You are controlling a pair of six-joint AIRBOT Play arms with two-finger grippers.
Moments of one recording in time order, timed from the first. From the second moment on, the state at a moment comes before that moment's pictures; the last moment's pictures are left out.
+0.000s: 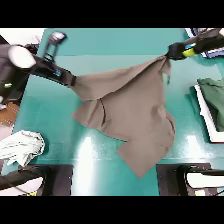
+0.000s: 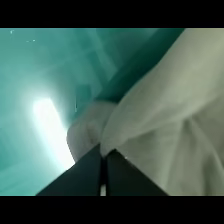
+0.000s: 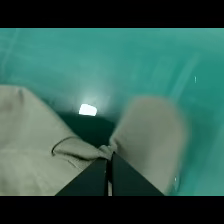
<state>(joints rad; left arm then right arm) -0.26 -1.34 1.40 1.38 -1.08 -1.37 0.06 -1.52 1.78 -1.23 1.23 1.42</state>
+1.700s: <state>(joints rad) 0.17 -1.57 1.08 0.96 -1.24 -1.08 -0.05 -1.15 1.12 -0.99 1.48 1.40</state>
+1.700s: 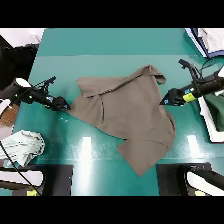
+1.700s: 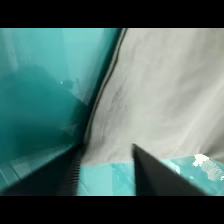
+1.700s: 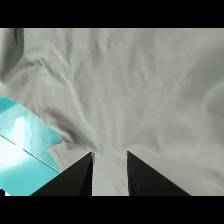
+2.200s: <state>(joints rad) 0.17 -1.51 1.12 0.96 -1.26 -1.07 -0.36 -0.89 0.72 -1.00 1.45 1.46</state>
